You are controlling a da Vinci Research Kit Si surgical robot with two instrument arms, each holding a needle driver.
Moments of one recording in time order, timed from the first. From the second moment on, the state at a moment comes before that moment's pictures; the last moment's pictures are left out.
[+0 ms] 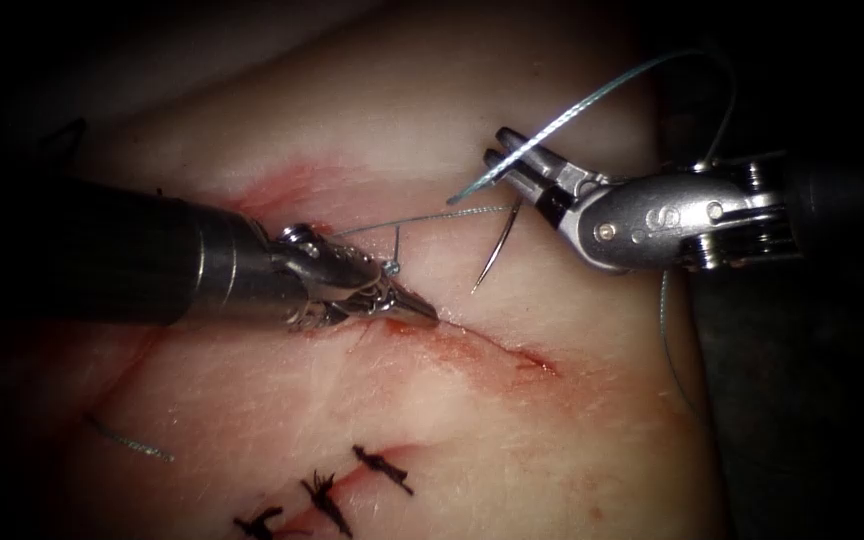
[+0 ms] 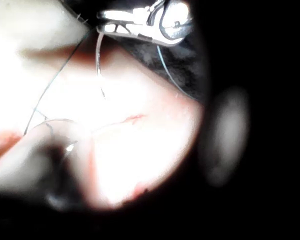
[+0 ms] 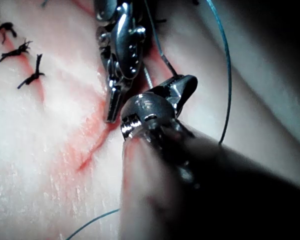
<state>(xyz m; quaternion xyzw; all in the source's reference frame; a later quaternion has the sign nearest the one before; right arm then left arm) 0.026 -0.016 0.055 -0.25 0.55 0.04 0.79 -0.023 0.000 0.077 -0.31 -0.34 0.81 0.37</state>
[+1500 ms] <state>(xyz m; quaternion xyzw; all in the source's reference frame) 0.030 -0.020 0.060 -0.33 0.53 -0.11 0.77 -0.023 -0.002 0.077 -0.26 -0.36 0.82 0.36</state>
